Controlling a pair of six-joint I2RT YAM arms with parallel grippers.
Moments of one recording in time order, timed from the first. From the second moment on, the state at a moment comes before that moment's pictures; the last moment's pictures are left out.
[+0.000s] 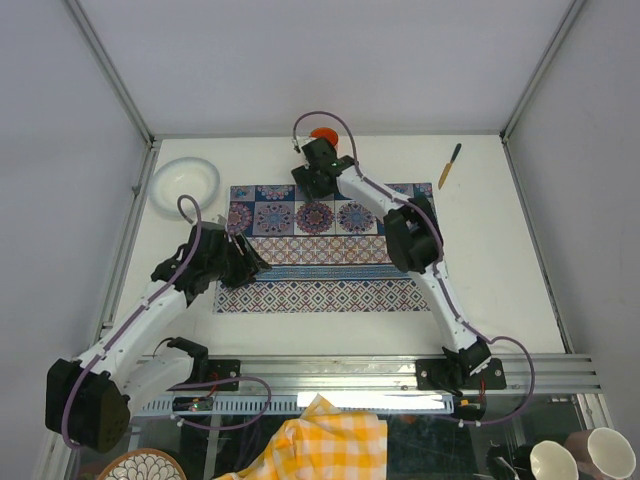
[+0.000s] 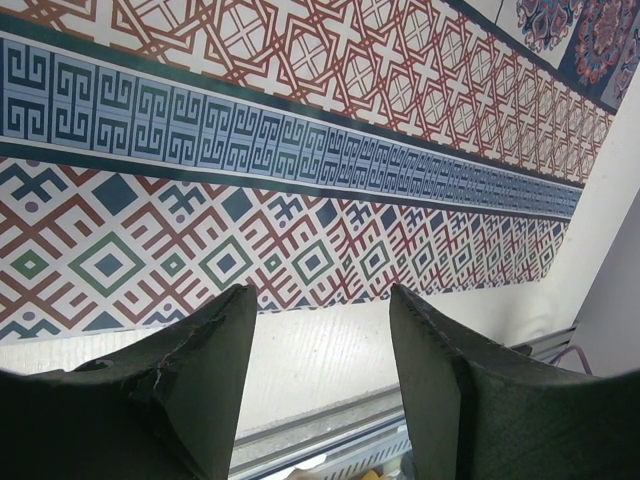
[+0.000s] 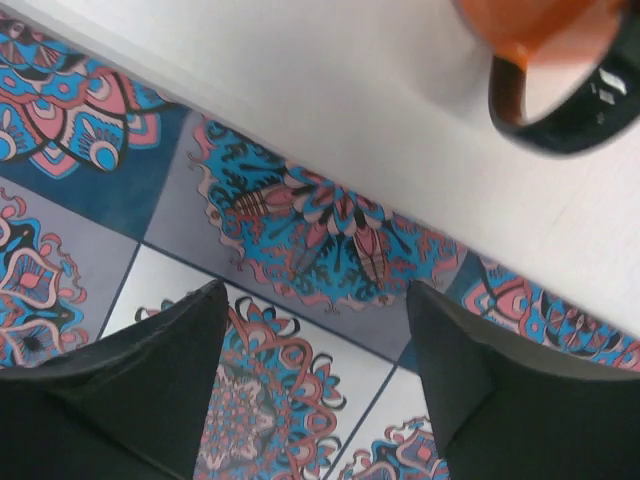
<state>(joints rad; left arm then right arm) -0.35 0.96 0.63 -0.51 0.18 -0.87 0.61 2.50 2.21 -0.64 0.10 0.04</state>
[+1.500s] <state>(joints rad) -0.35 0.86 0.61 -0.54 0.16 -0.90 0.61 2.46 2.03 -0.08 0.33 0.05</state>
